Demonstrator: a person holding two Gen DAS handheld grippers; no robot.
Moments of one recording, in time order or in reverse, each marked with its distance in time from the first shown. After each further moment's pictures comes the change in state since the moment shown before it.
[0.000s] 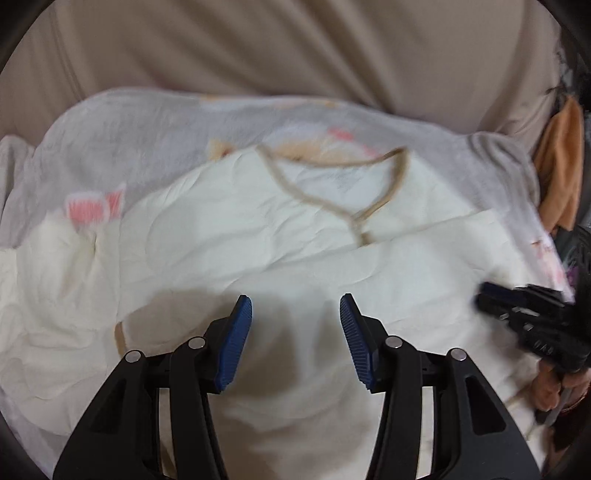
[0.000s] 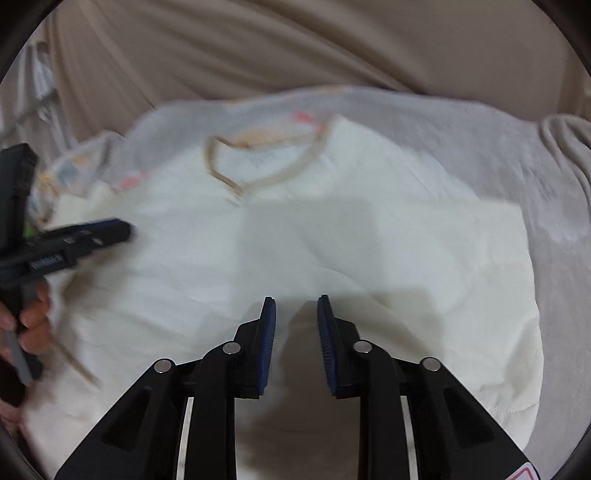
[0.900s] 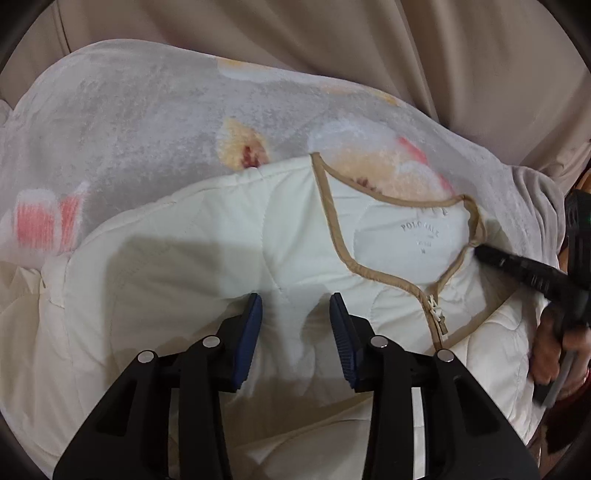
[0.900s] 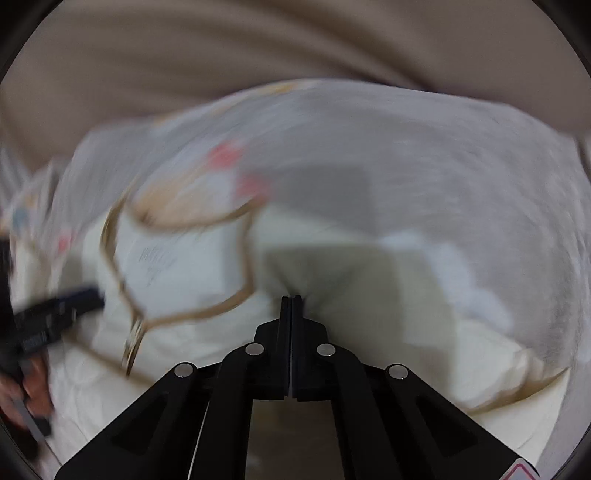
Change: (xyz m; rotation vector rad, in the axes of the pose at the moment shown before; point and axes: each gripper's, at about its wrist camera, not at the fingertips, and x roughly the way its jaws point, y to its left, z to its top) left arm 0.084 0.035 0.065 -0.147 0.059 -0.021; right arm 0.099 -0.054 0.136 0.135 0.046 0.002
